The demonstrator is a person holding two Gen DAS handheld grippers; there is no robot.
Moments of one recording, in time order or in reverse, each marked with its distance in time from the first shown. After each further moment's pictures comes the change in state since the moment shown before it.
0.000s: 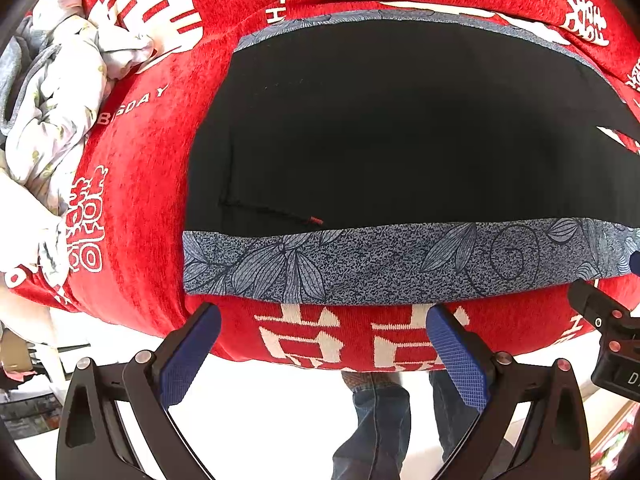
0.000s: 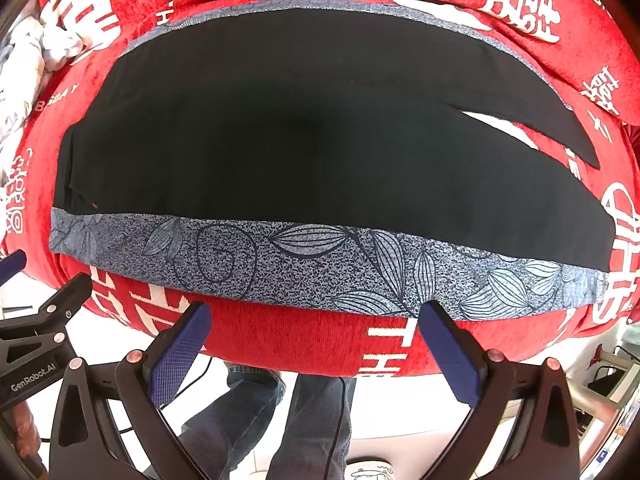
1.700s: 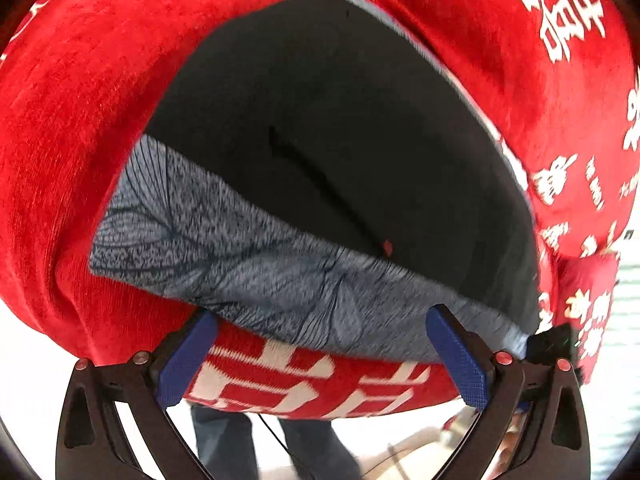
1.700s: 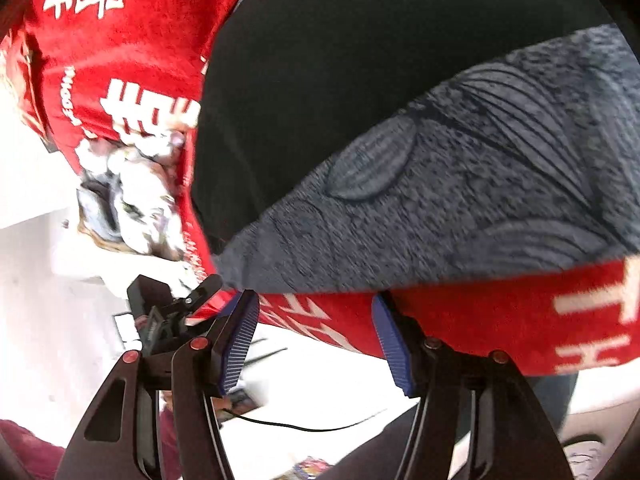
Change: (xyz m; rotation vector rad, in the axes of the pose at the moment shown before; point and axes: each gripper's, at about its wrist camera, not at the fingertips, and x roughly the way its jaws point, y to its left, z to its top) left arm 0.102 0.116 -0.016 -0.457 -0.044 -0.690; right arm 0.107 -0.072 -0.040 0.410 0.060 0.967
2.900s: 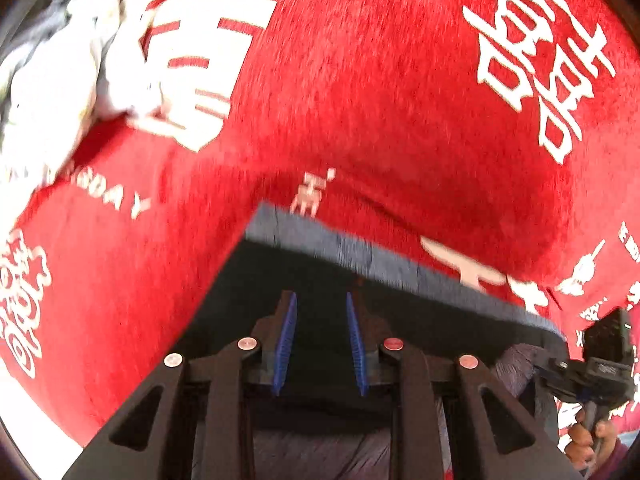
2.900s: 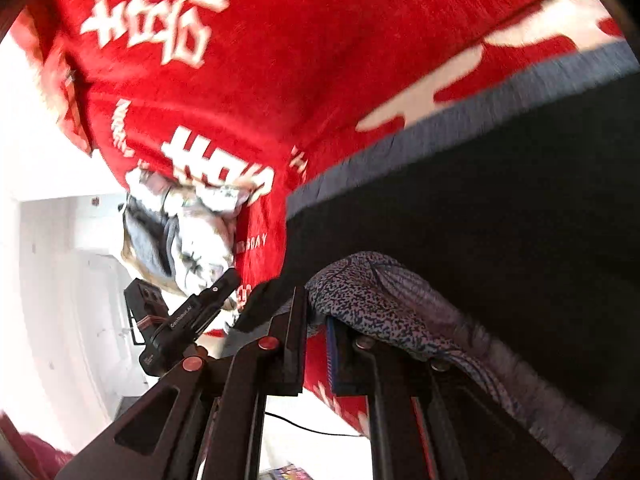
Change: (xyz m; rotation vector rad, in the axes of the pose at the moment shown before) left arm -0.046 -0.137 0.191 0.165 -0.312 0.268; right arm -0.031 0.121 0.224 -0.143 -0.002 0.049
